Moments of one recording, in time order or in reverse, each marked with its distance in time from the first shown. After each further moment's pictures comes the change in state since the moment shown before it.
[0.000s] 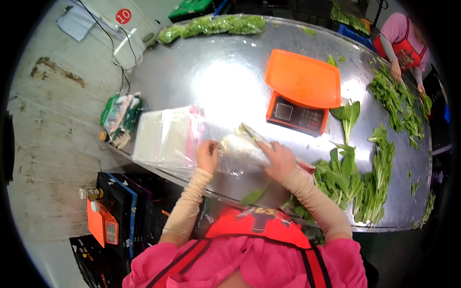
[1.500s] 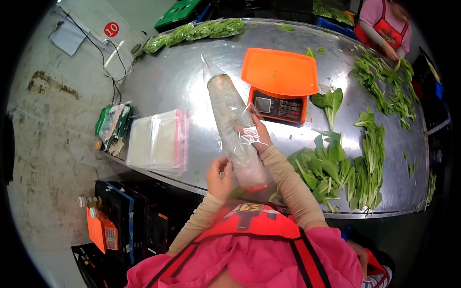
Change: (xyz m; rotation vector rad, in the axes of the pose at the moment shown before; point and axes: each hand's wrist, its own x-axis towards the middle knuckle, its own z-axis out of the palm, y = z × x) left_hand -0.090 0.103 0.017 -0.373 -0.064 -0.013; right_hand 0.041 0.011 0.009 1.468 0.164 0.445
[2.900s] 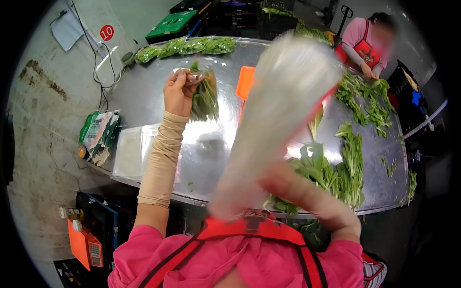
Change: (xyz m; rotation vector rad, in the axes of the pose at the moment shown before) left_hand 0.237 0.081 -0.054 -1.111 -0.175 0.122; right_hand -0.104 -0.096 0.024 -1.658 -0.463 -0.847
